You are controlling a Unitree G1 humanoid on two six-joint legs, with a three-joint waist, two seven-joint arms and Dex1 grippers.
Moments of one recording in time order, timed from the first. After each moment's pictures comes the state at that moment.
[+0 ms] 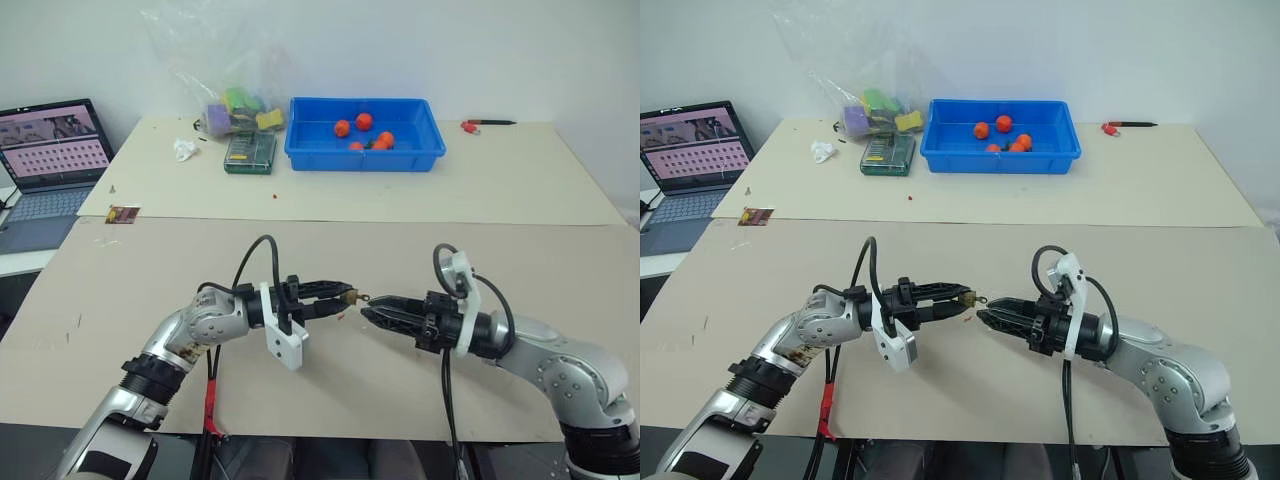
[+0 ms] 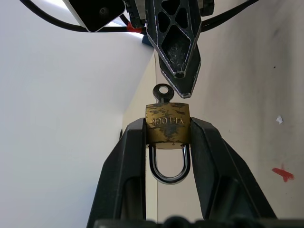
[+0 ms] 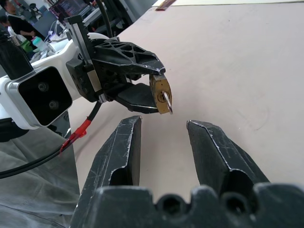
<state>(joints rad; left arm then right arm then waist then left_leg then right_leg) -0.47 0.55 -0.33 0.19 0.39 -0.95 -0.52 -0.17 -0.62 -0.09 -0.48 0.97 0.92 0.66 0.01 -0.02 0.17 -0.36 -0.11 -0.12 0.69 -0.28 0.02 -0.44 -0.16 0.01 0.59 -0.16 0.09</state>
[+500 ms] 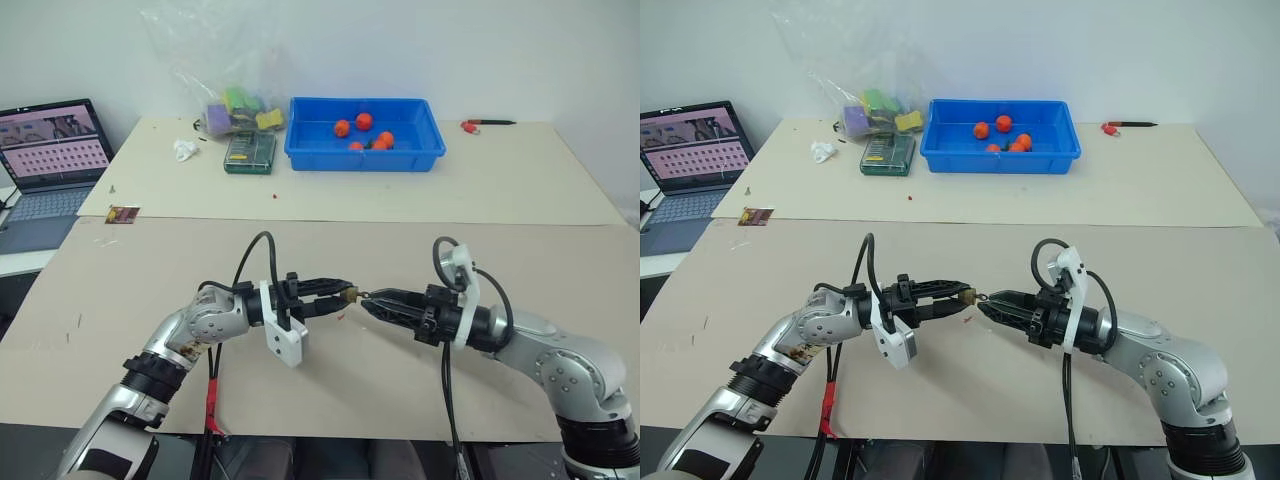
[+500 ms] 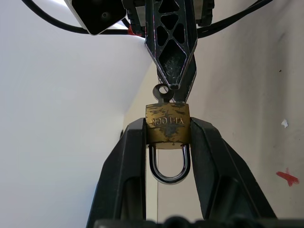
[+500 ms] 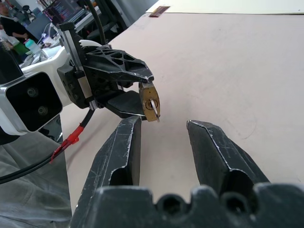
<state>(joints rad) -0.47 0.55 -0.34 0.20 0.35 -0.95 -0.52 -0.19 -0.61 -0.09 -0.46 0.96 0.91 0.65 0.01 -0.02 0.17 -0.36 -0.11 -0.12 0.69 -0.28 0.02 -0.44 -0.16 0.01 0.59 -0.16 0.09</state>
